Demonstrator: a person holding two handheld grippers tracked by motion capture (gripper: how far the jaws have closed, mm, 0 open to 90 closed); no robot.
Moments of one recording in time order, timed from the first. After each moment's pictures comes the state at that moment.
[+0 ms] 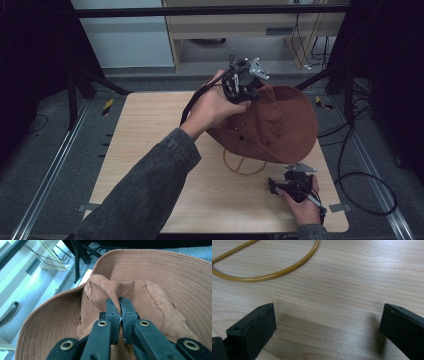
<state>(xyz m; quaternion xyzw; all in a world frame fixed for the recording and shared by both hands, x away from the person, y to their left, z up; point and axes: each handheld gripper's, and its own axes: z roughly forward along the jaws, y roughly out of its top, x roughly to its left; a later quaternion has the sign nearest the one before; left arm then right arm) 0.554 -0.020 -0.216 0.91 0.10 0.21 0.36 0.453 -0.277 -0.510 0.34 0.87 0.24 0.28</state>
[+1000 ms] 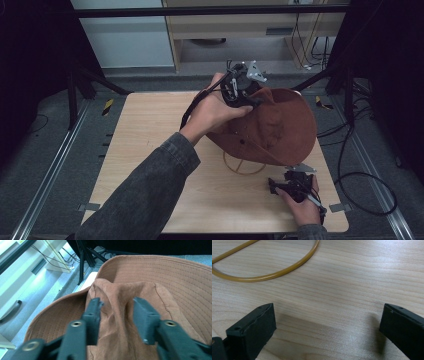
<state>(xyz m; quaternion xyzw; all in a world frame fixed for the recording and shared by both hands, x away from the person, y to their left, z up) 0.552 -0.017 -0.225 0.89 0.12 0.22 0.38 0.453 -0.277 -0.510 0.34 0.87 0.24 0.28</state>
